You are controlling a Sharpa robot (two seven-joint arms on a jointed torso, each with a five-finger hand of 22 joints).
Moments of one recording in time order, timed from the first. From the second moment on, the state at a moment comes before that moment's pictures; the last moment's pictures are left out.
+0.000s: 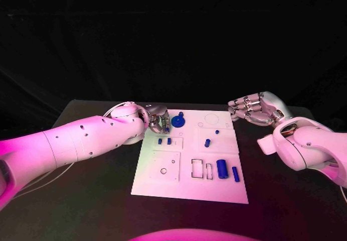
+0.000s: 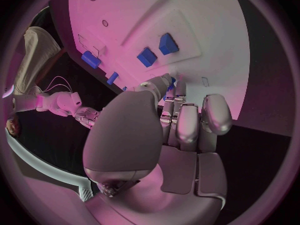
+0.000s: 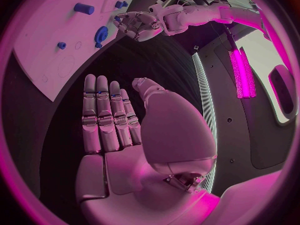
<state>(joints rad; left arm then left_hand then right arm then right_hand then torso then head) 1.16 -0.66 0.03 1.28 -1.43 -0.07 -0.20 1.50 -0.19 0.46 0.17 0.17 1.08 0.13 0.17 0.19 1.14 0.06 0.28 0.16 1.43 -0.01 1.33 1.05 0.11 1.32 0.09 1.31 1.19 1.27 -0.95 -0.13 1.64 -0.61 -0.57 0.20 1.35 -0.14 0.26 0.16 0.52 1.05 0.19 0.08 0.07 1.19 0.13 0.09 0.07 1.24 0.09 0.07 0.15 0.18 1.07 0.18 0.14 0.44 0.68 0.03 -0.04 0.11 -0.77</state>
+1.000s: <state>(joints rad) 1.16 -0.67 0.03 1.28 -1.43 -0.04 -0.21 1.49 -0.19 0.46 0.17 0.17 1.08 0.13 0.15 0.19 1.15 0.07 0.26 0.15 1.43 -0.01 1.33 1.05 0.11 1.32 0.09 1.31 1.19 1.27 -0.95 -0.13 1.63 -0.61 -0.57 0.20 1.35 -0.14 0.26 0.16 0.52 1.05 0.19 0.08 0.07 1.19 0.13 0.09 0.07 1.24 0.09 0.07 0.15 0.18 1.07 0.18 0.14 0.44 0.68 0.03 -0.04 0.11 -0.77</state>
